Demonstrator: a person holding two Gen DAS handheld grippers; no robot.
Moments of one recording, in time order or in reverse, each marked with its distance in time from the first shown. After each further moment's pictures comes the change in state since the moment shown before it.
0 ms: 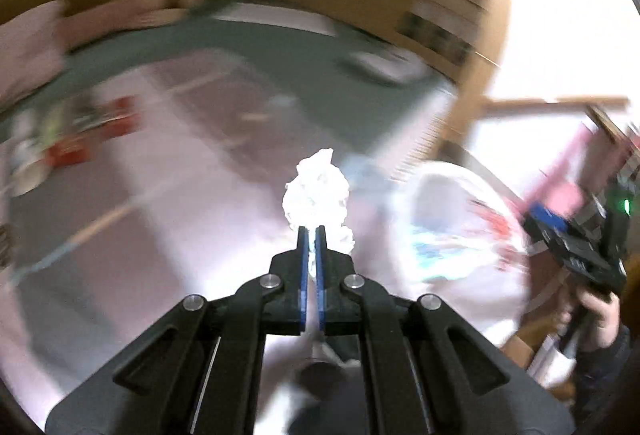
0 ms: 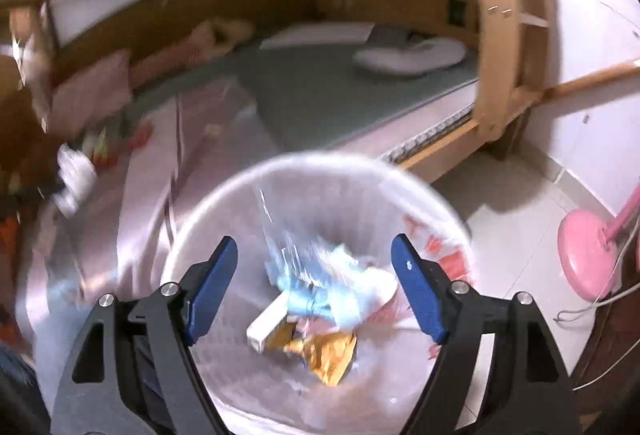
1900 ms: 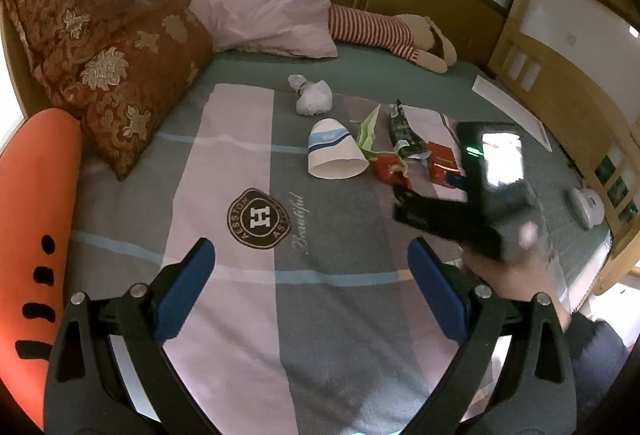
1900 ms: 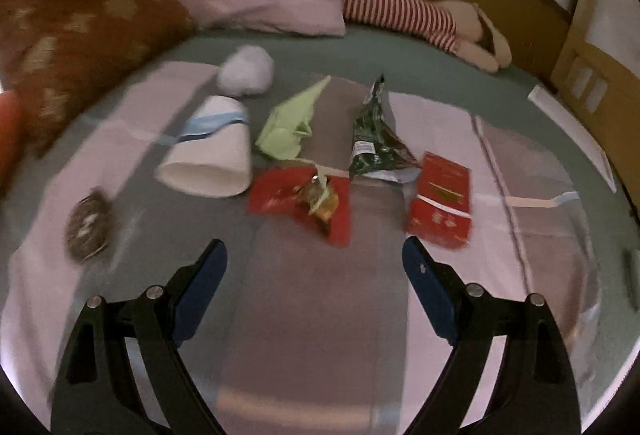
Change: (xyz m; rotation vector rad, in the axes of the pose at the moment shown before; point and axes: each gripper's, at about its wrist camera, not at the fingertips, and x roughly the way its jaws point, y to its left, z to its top) left arm -0.146 0.315 -0.056 -0.551 -0.176 0.601; right arm 0.333 0.535 0.035 -0.662 0.193 0.295
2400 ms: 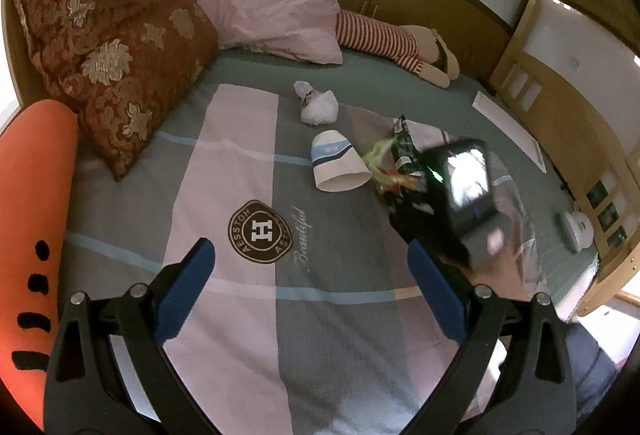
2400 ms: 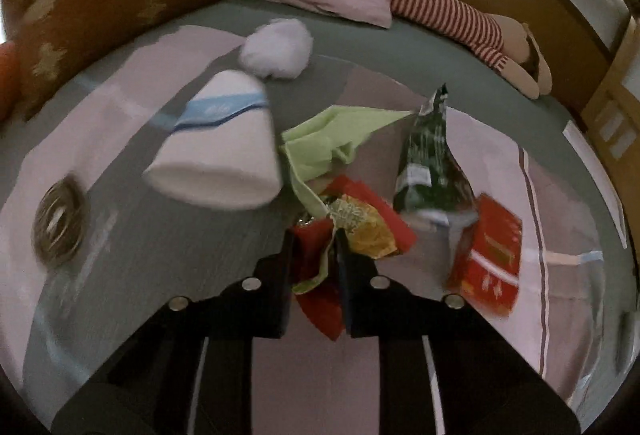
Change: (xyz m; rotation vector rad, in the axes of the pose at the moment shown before) left arm 0.003 0.017 0.016 -0.075 0.005 -0.039; right arm 0.003 0.017 -0.003 -0.184 0.013 0.079
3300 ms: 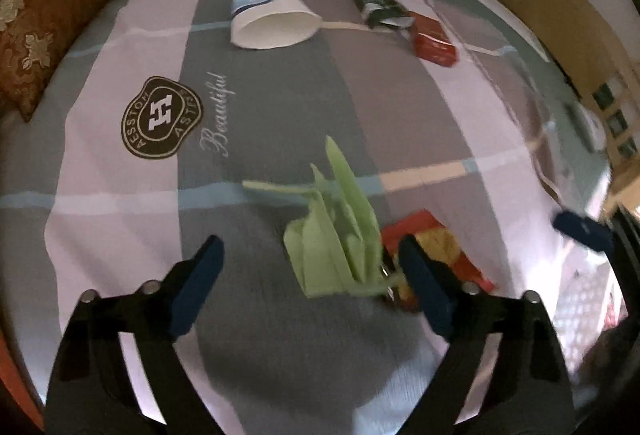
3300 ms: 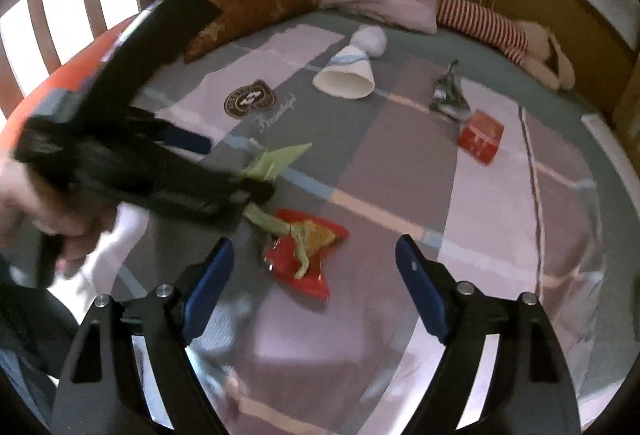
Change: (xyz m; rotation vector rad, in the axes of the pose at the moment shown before) left arm 0.112 -0.055 -0.075 0.157 0.341 -0.011; right arm -0.168 0.034 -0.124 -0.033 -0.005 0.214
